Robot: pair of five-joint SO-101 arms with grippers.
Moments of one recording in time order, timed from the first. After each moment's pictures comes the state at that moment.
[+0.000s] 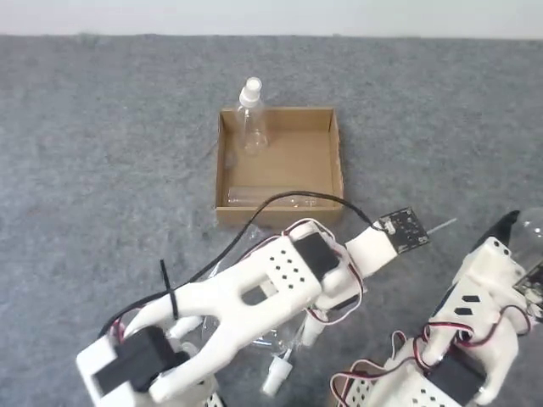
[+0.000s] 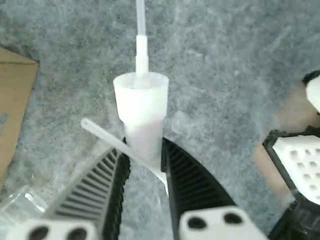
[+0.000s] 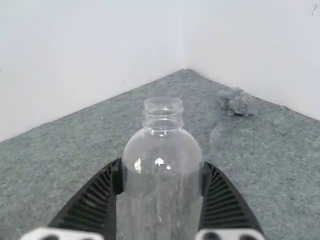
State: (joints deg) left arm 51.2 -8.3 29.7 69.5 -2.6; right arm 34.8 -102.8 74.6 49.1 -5.8
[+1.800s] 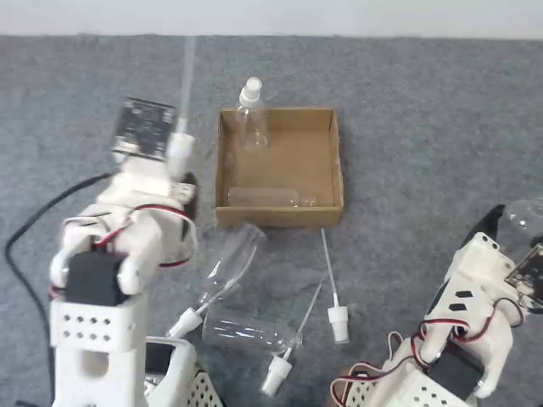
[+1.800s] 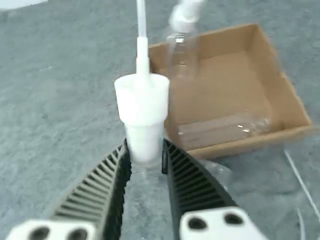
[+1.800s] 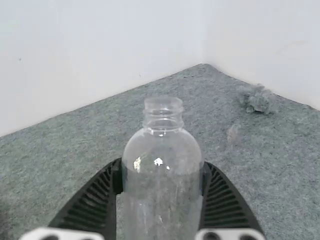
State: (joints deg) left arm 0.2 -53.7 33.9 76.7 -0.1; right arm 30.9 -102.8 77.3 47.2 -5.8
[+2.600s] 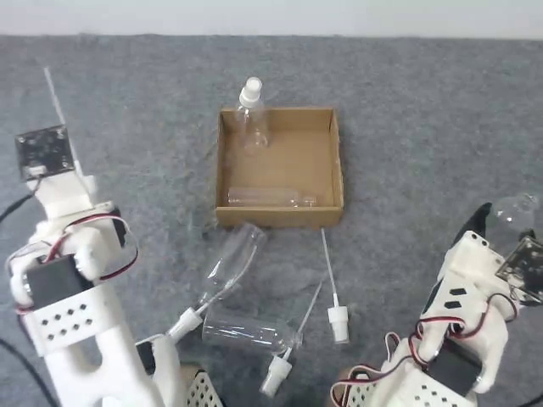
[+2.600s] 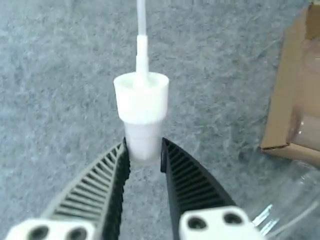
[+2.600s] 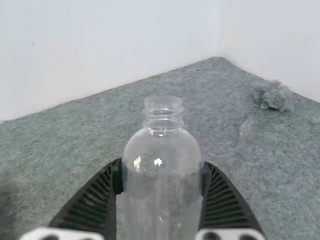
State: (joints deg) left arm -28.6 -53.9 43.9 76.7 0.0; right arm 27.9 -102.8 78.9 47.2 -4.4
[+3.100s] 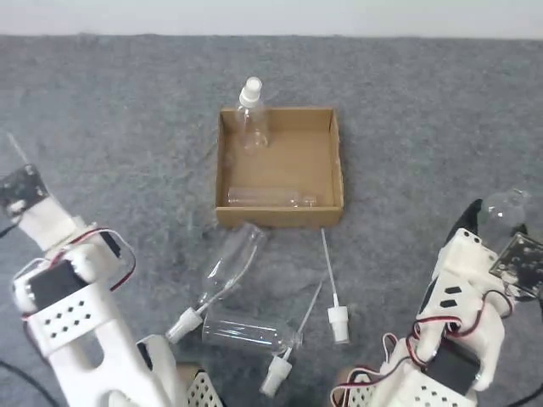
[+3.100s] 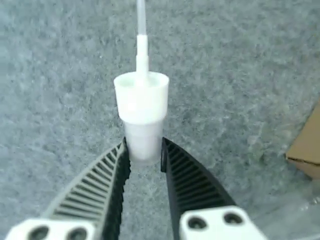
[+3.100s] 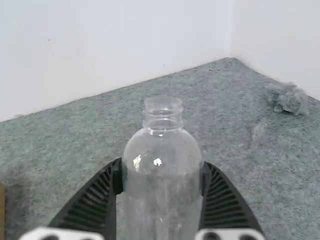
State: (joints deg) left arm -36.5 -53.9 56.1 73.7 11.6; right arm 25.1 -102.8 78.9 47.2 -4.1
